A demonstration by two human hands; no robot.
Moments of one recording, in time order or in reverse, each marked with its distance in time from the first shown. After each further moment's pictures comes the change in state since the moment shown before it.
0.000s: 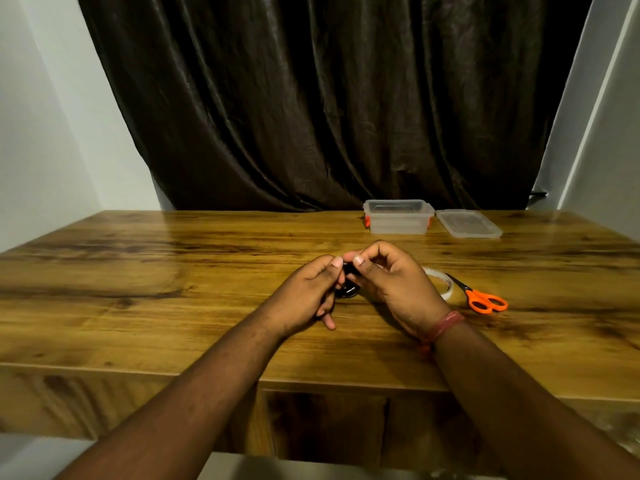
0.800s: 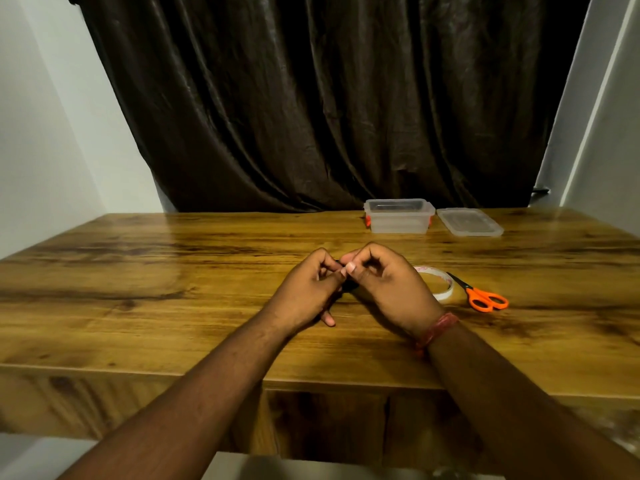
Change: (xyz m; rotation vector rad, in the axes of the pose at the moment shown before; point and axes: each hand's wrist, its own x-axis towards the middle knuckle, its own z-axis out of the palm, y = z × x) left_hand 0.005 -0.001 0.004 0.146 0.174 -0.023; right_hand 0.003 0.010 -0.003 -0.321 -0.019 -0.157
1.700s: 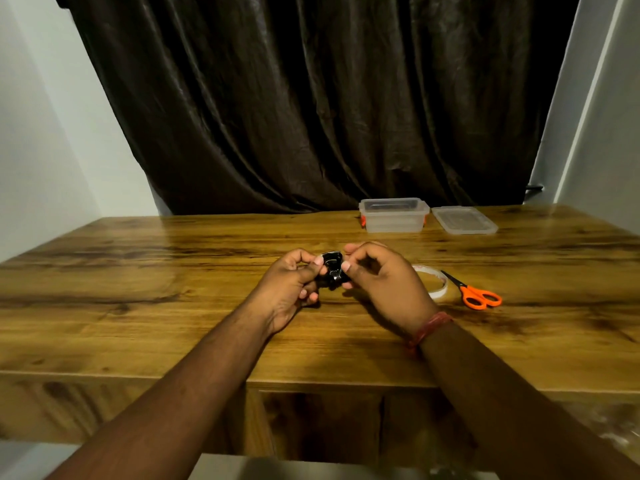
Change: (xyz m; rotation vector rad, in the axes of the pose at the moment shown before) left_hand 0.013 -0.003 -0.015 -0.483 0.073 -0.183; right_hand 0.000 -0.005 0.000 -0.008 0.091 0.032
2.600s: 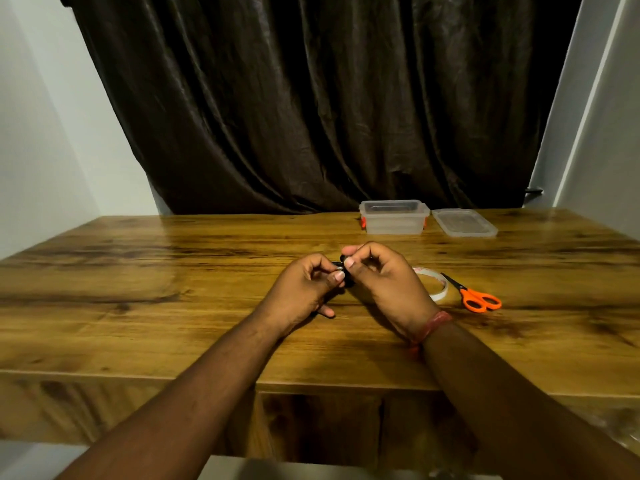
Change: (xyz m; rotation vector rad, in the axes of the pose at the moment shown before) left_hand -0.007 -0.006 0.011 0.351 -0.082 0.155; right_hand 0.001 -0.001 0.000 0.134 -0.048 0.034
